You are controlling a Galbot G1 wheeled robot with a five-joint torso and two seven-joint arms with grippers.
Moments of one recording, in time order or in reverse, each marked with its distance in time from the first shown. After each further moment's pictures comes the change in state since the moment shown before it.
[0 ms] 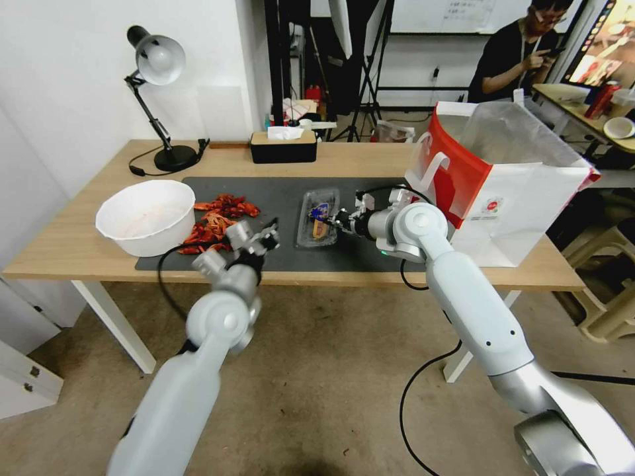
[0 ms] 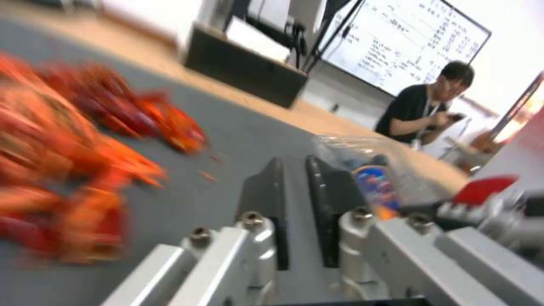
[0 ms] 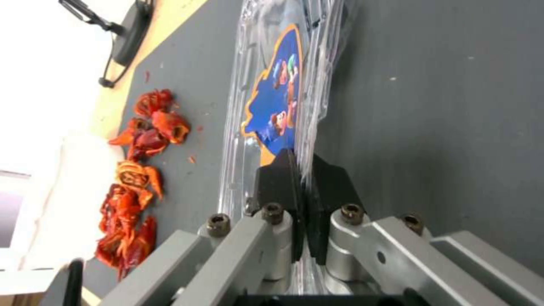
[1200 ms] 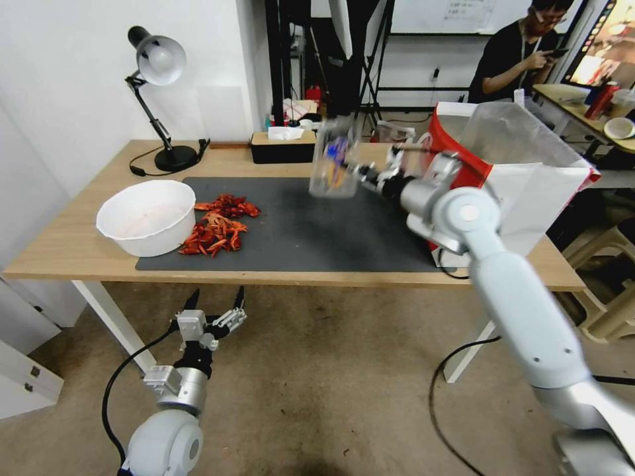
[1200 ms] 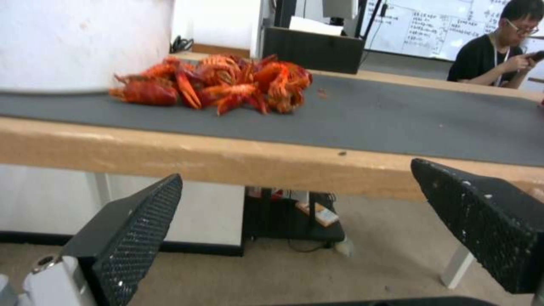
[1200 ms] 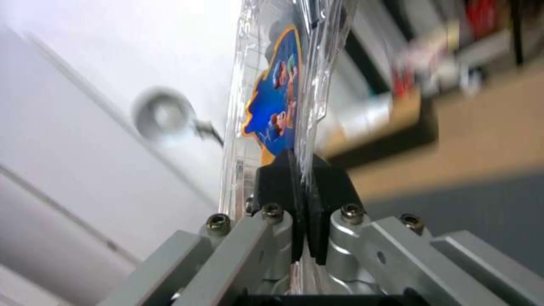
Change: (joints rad) left arm 0.419 -0.070 -0.175 -0.029 0.361 -0.266 0.152; right arm -0.025 -0.200 0.125 0.369 -0.117 0.273 -0.248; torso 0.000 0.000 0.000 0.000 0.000
